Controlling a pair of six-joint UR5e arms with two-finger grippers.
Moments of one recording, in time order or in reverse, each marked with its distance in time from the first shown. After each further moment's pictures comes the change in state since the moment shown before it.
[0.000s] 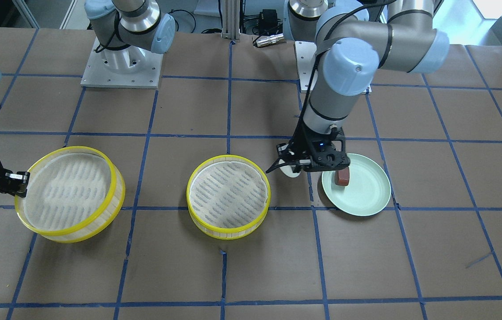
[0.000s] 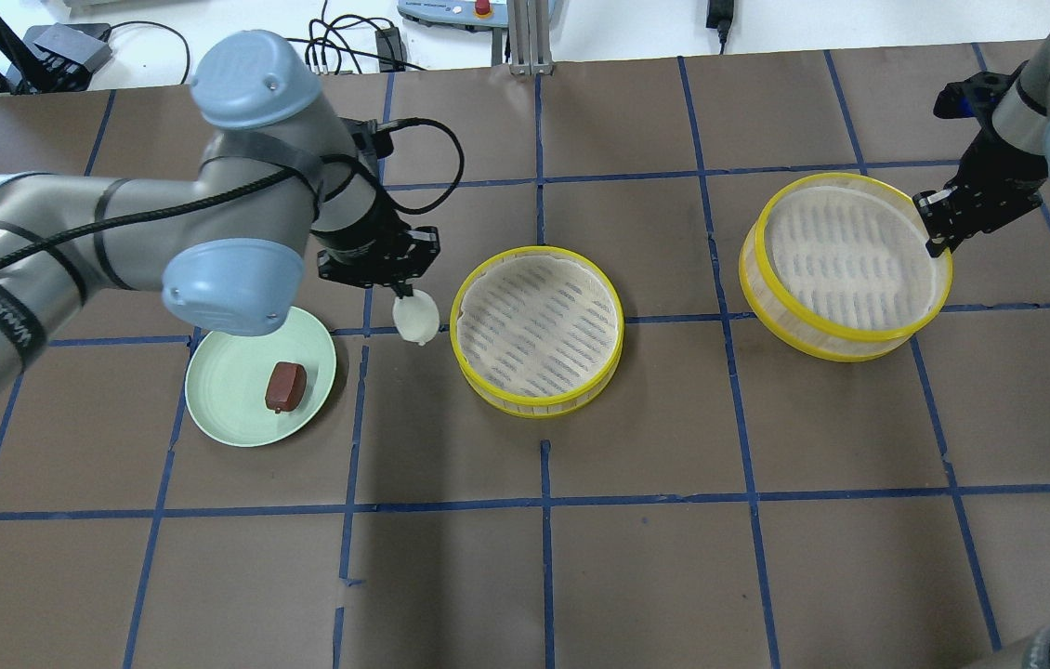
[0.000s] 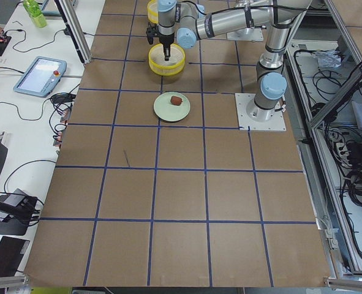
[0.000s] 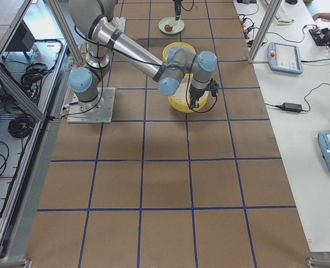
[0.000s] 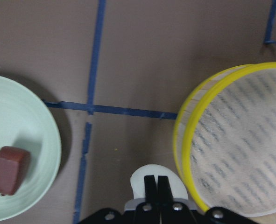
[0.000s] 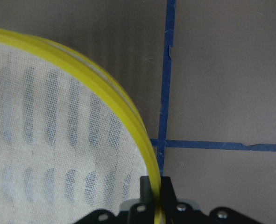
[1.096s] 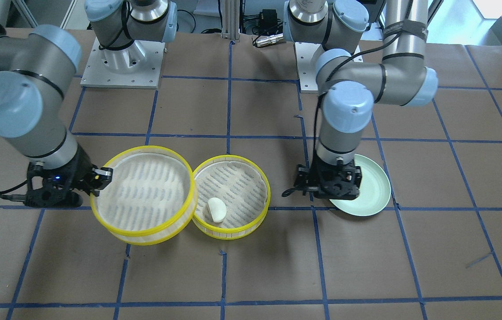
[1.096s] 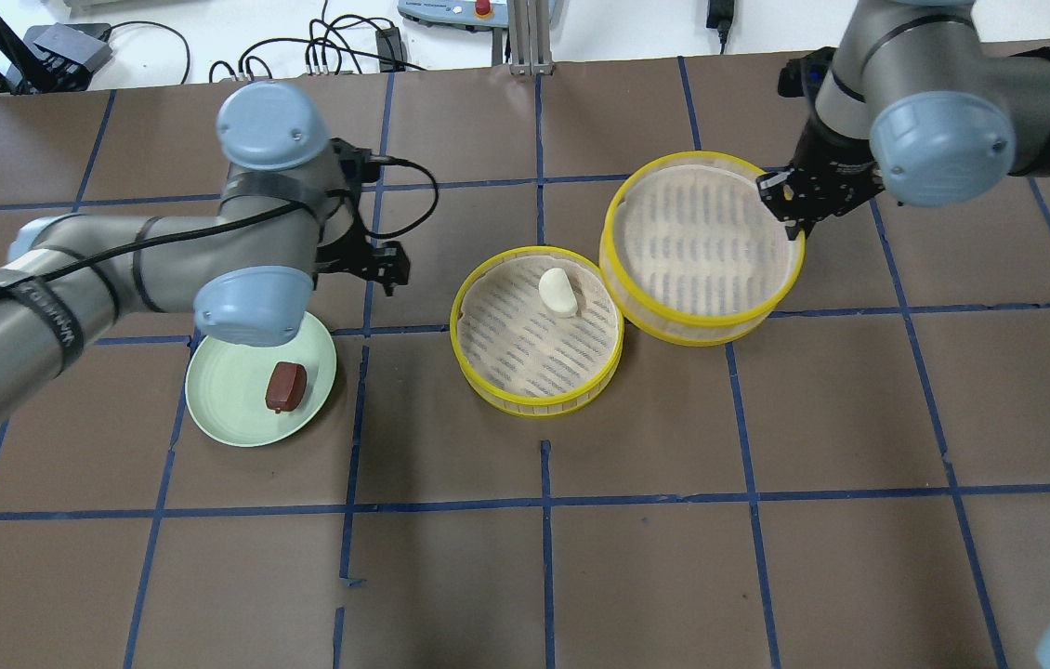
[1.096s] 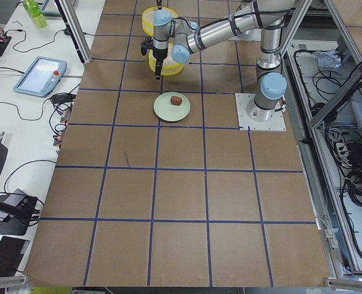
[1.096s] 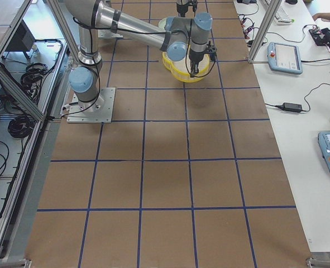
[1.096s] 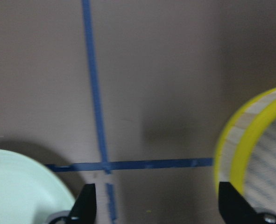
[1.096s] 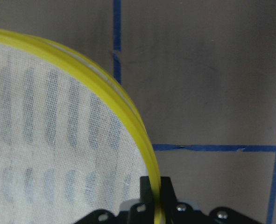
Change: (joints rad) left arm 0.190 -0.031 -0.137 0.165 0.207 0.476; right arm 0.360 -0.035 -0.022 -0.001 0.008 0.403
